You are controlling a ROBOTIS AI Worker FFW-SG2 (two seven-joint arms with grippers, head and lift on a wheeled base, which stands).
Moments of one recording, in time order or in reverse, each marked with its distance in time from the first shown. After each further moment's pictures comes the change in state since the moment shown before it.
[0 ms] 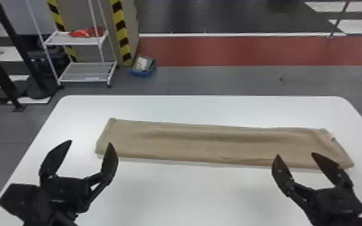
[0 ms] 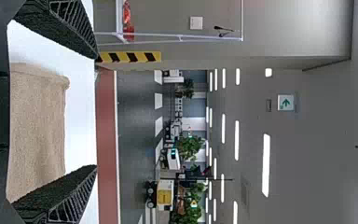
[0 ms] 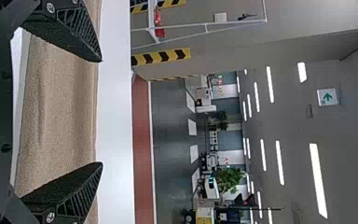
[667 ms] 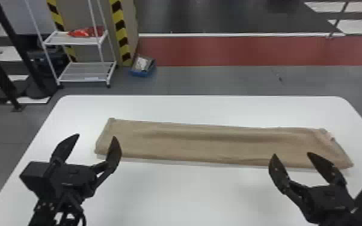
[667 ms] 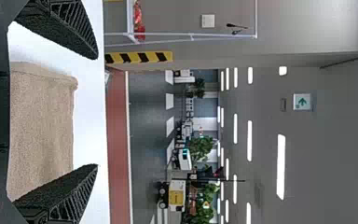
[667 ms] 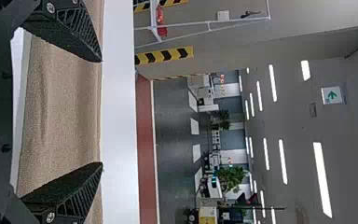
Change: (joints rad) left arm -0.144 0.003 0.001 0.101 -0.011 0.118 -0.015; right arm -0.044 0.001 0.003 0.060 0.004 -0.004 0.000
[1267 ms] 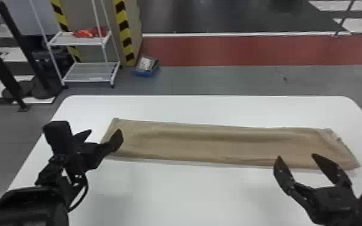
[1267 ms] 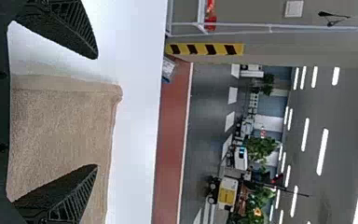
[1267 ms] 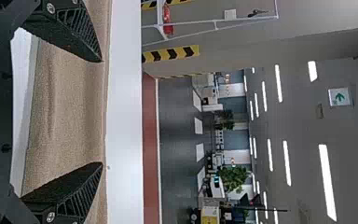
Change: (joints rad) left arm -0.328 0.010 0.106 0.225 0.081 0.421 -0.144; right arm -0.015 -0.015 -0.001 0.028 0.012 0.001 -0.001
